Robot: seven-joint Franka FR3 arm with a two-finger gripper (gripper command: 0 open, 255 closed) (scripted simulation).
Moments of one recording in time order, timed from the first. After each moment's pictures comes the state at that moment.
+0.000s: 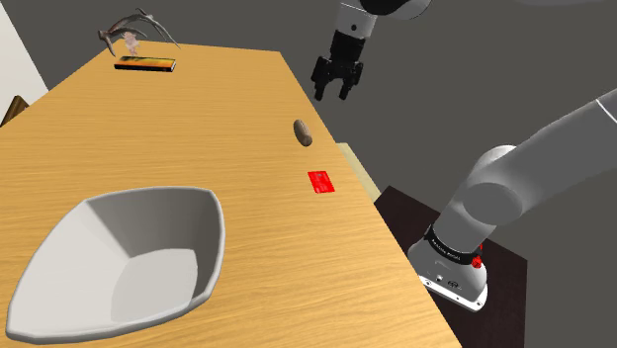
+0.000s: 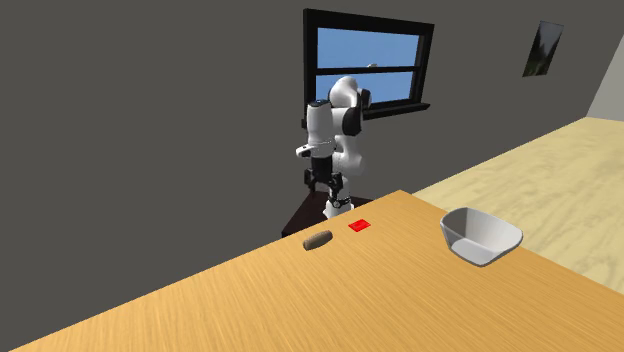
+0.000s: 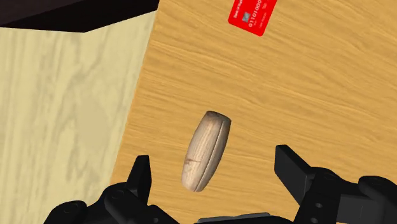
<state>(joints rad) -0.06 -0.44 0.08 -2.29 0.13 1.93 0.23</state>
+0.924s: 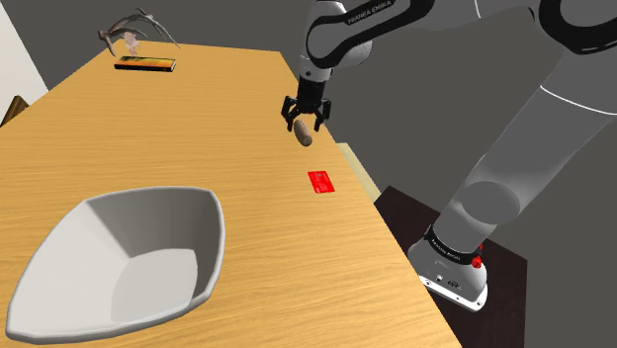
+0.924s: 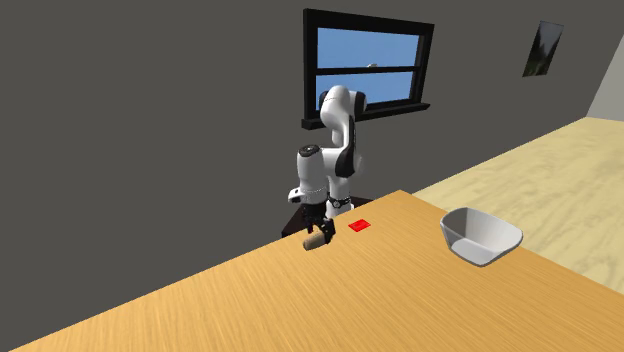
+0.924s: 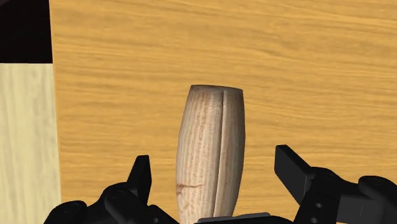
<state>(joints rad) -0.08 -0.05 0.12 -2.22 0.13 2.15 0.47</state>
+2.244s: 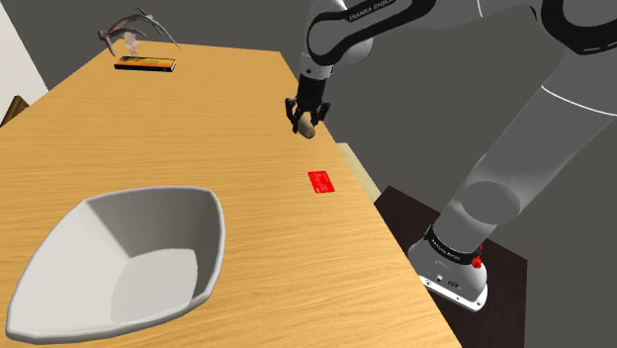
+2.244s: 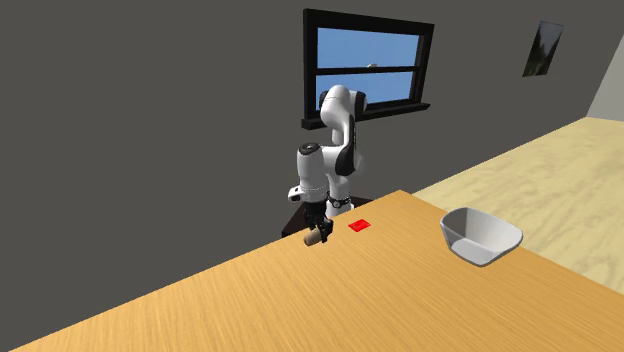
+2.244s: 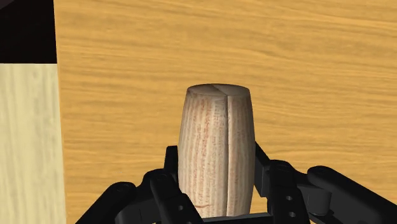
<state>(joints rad) -0.08 -0.06 0.12 -2.21 0.13 2.14 0.47</state>
